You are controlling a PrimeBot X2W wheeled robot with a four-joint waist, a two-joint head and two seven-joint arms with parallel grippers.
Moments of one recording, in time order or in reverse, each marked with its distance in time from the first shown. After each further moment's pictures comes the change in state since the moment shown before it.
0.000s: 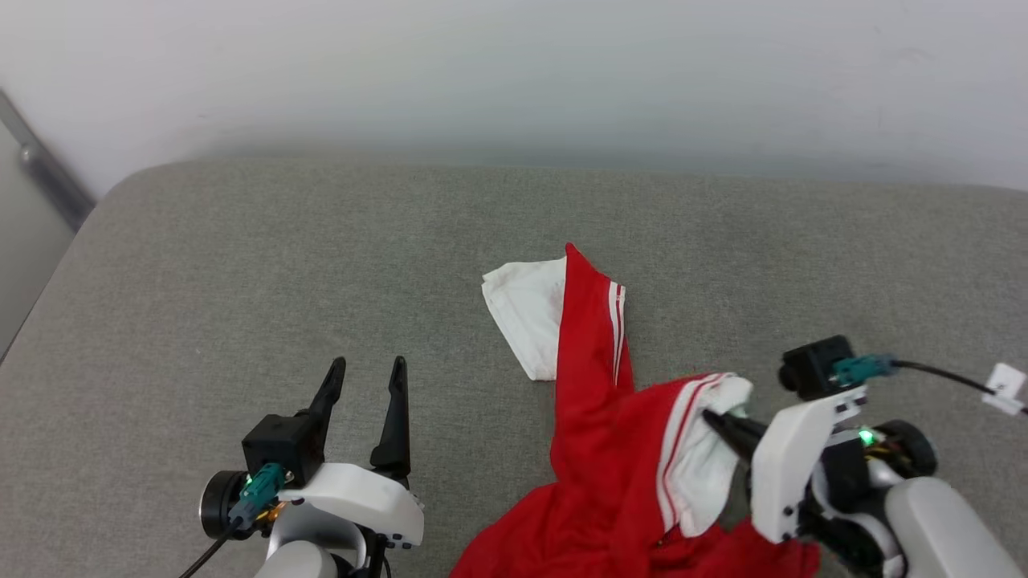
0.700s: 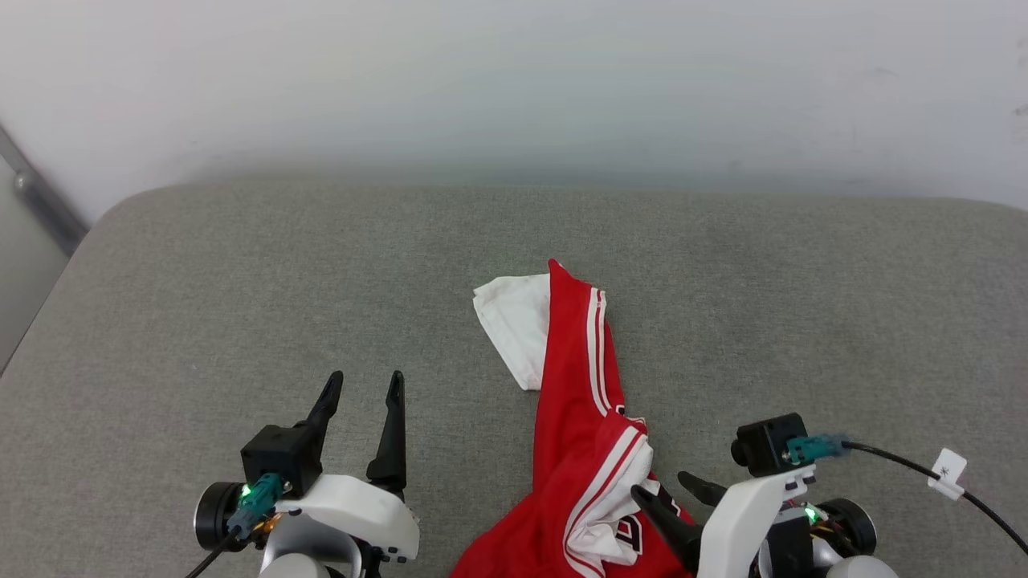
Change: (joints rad) left arm 0.036 0.020 -0.002 -0.026 0.009 0.004 0.024; right arm 0.179 0.113 -0.037 -0.062 -0.059 0.000 -0.072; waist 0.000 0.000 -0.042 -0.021
